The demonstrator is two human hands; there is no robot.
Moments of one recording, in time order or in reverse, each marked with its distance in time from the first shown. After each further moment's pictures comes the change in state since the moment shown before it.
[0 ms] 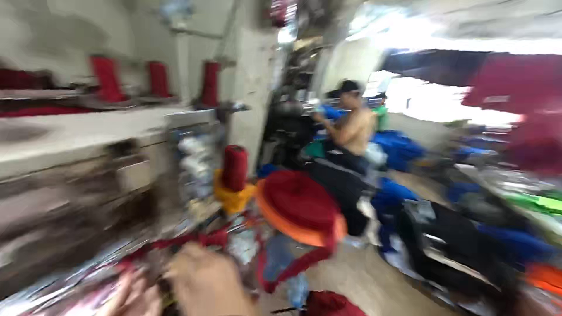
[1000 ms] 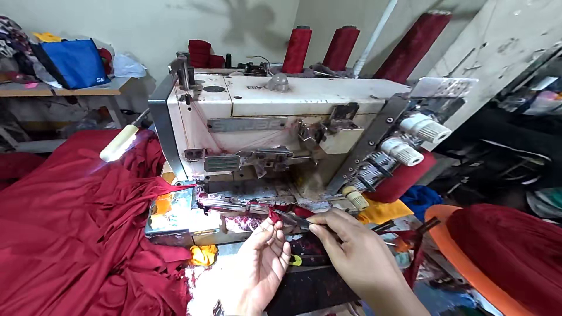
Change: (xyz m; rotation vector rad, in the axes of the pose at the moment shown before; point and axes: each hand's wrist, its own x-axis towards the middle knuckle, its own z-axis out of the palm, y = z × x) left_hand 0.001 0.000 0.023 -0.362 0.444 -0.020; right_hand 0.030 0.035 0.020 0.040 -0.165 -0.193
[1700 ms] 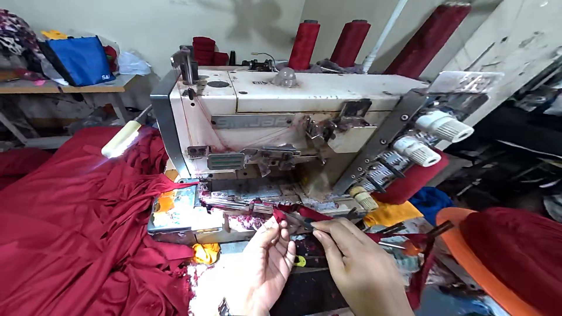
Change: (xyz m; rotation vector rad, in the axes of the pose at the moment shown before) left_hand 0.001 -0.001 0.006 0.046 0.051 0.006; right_hand -0.014 -0.011 0.007 -0.081 0.064 -0.023
